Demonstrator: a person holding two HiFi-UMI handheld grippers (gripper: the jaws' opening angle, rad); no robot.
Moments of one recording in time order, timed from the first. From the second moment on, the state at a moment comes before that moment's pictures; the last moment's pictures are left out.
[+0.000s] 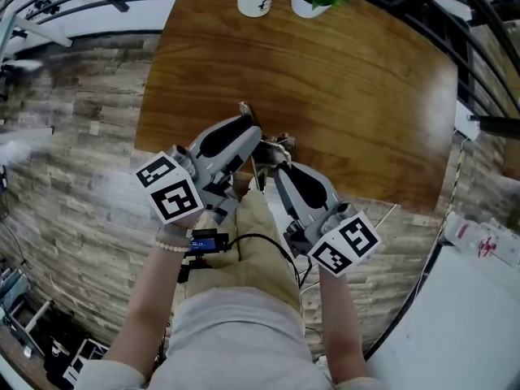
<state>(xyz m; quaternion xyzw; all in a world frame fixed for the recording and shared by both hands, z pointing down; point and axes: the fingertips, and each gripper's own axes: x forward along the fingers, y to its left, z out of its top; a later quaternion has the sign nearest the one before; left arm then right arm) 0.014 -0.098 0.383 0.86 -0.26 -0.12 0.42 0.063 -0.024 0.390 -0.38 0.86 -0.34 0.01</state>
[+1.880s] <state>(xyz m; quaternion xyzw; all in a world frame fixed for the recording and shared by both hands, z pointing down) -0.016 -0.060 0.215 0.93 -0.25 -0.15 0.23 0.032 0.002 0.251 -0.38 0.92 -0.10 -0.01</state>
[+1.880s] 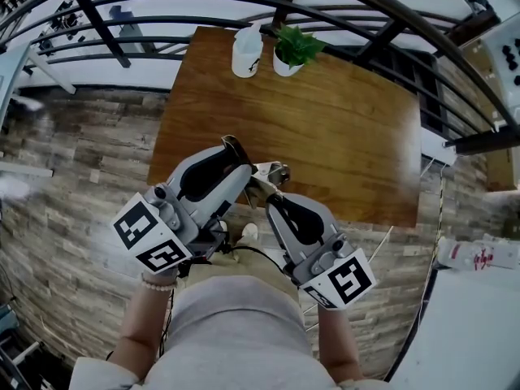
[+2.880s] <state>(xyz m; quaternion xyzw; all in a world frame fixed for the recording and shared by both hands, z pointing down) -0.002 -0.070 0.263 0.92 -0.26 -0.11 0.28 0.044 -0.005 0.294 -0.40 0.90 -0.15 -0.03</state>
